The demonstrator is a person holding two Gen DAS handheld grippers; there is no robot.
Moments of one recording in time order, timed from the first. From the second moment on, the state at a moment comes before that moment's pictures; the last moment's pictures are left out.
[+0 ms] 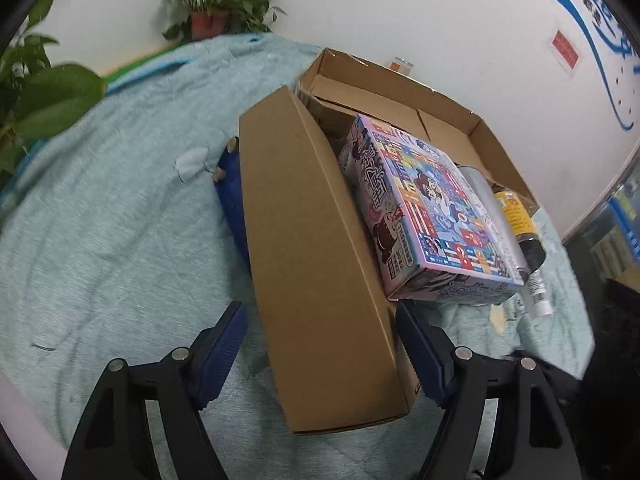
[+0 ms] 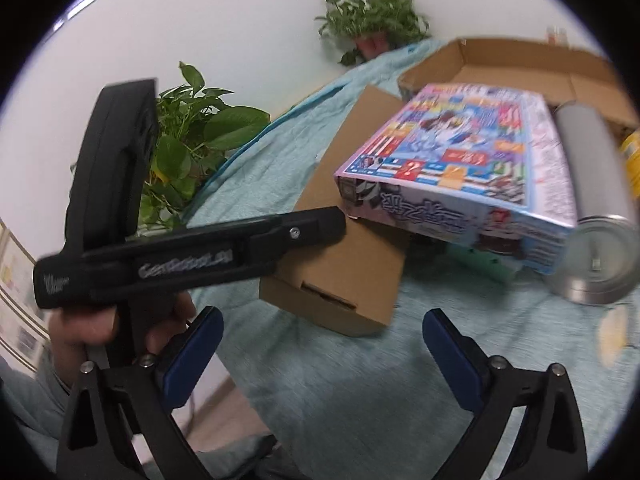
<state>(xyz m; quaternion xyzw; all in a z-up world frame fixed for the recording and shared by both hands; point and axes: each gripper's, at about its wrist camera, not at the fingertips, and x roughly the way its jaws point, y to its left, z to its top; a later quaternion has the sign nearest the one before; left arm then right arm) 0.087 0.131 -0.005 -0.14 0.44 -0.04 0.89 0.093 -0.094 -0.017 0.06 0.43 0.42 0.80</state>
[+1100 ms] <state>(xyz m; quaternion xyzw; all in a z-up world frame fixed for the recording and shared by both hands) 0.113 0.173 -0.008 -0.11 0.48 -0.12 0.86 0.125 -0.008 -0.018 0.02 0.48 0.39 0.79</state>
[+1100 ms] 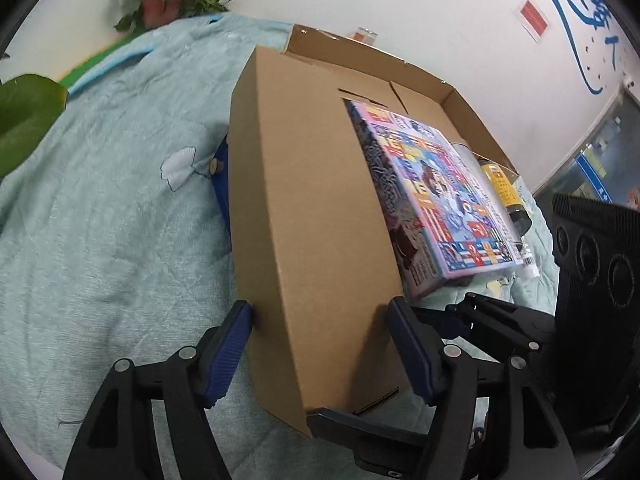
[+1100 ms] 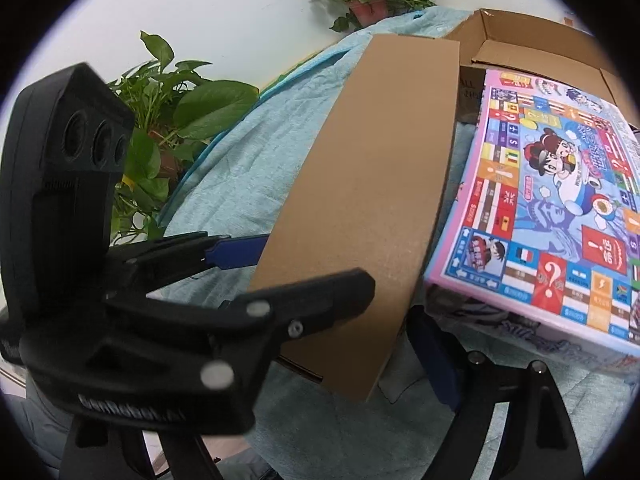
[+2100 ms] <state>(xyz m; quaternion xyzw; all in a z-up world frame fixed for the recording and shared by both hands) 0.222 0.053 0.189 -0.02 0.31 -0.20 0.93 0.204 -0.091 0.139 0.01 0.29 0.30 0.91</state>
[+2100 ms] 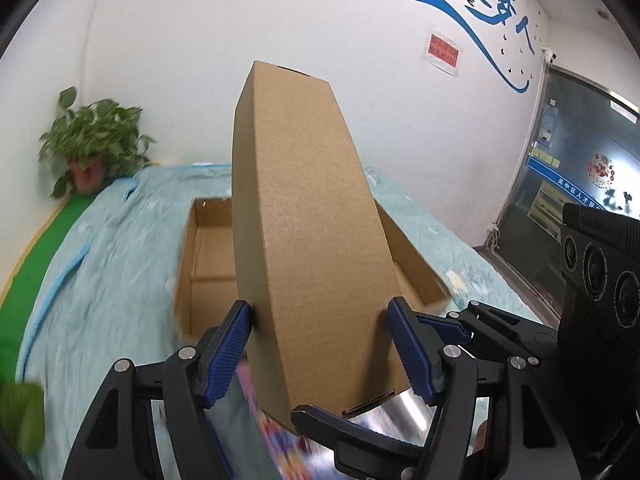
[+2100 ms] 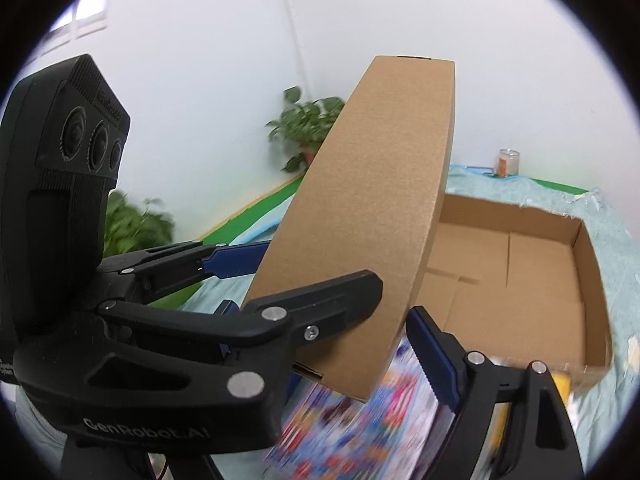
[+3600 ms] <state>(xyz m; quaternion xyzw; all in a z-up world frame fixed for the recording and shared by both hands) 0.325 0.135 0.086 -0.06 0.39 -0.06 0.92 0.388 -0.056 0.003 0.05 0.50 0.35 0.79</state>
